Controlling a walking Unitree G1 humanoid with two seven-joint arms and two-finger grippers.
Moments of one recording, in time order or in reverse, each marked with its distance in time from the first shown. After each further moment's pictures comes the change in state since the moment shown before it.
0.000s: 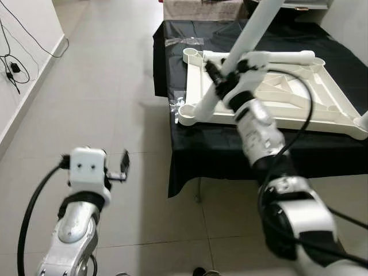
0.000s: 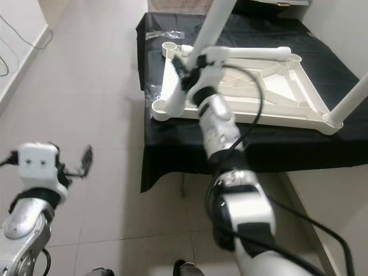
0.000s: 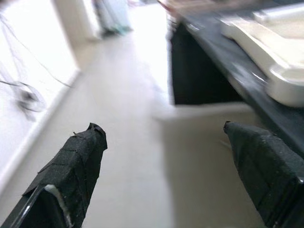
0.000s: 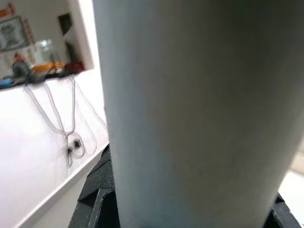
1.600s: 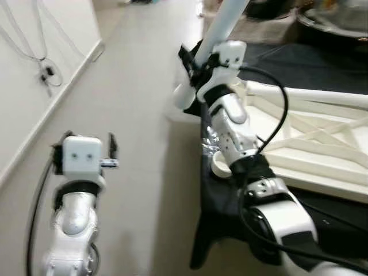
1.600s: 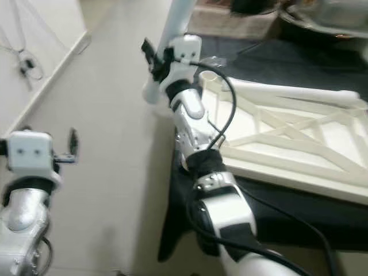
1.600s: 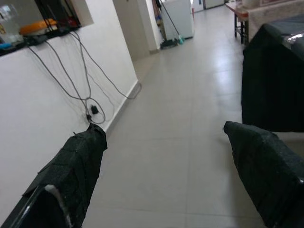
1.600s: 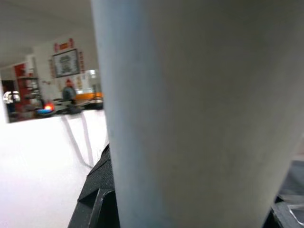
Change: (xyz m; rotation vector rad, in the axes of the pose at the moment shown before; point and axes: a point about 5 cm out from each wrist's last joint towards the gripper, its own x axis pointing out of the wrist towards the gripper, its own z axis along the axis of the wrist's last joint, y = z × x) left arm 0.002 -0.003 -0.001 0.081 -0.038 0.057; right arm 0.017 0.022 0.031 -0.077 -0.160 -0.013
